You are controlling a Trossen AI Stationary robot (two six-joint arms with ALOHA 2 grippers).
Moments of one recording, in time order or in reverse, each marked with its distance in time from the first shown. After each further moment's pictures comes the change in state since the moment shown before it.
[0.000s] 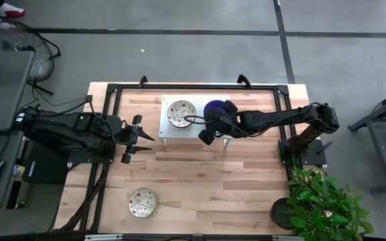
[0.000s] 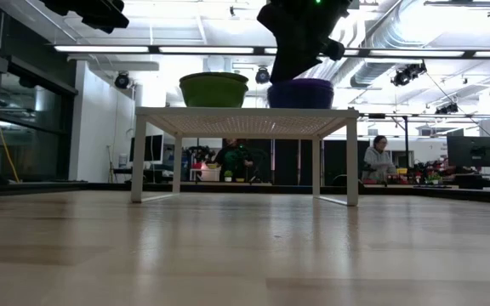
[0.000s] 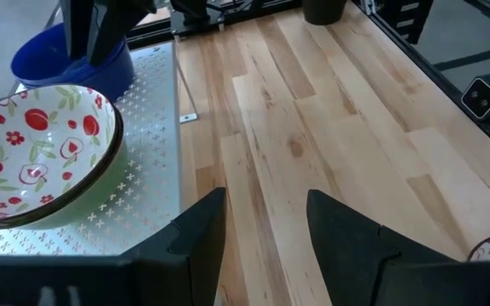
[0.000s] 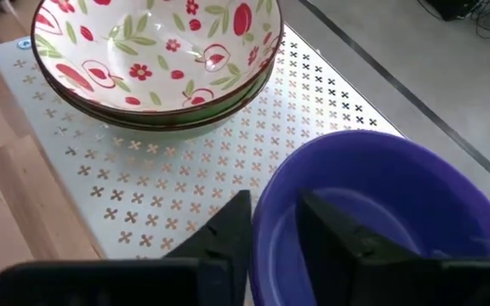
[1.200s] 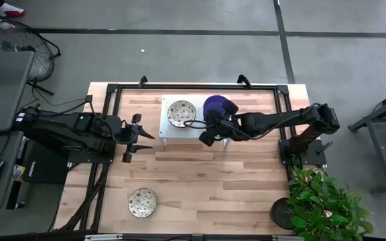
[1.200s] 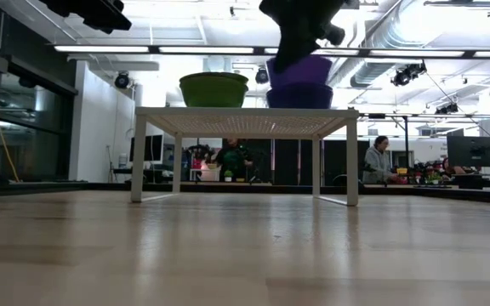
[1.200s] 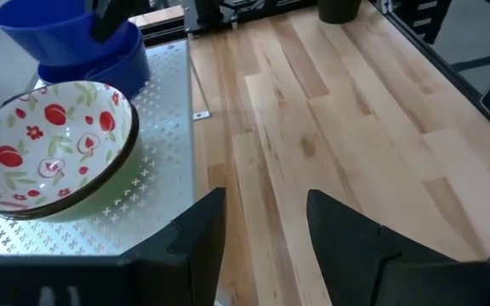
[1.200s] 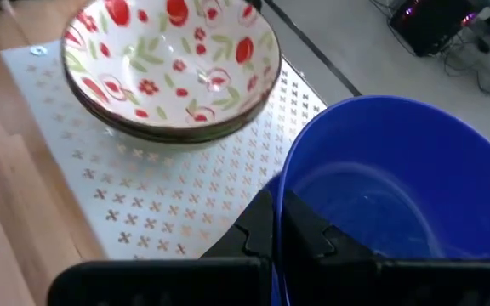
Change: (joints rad) left arm 0.000 0.000 0.000 0.001 -0.039 -0.007; right arm 0.044 0.000 0.042 -0.041 0.094 -0.062
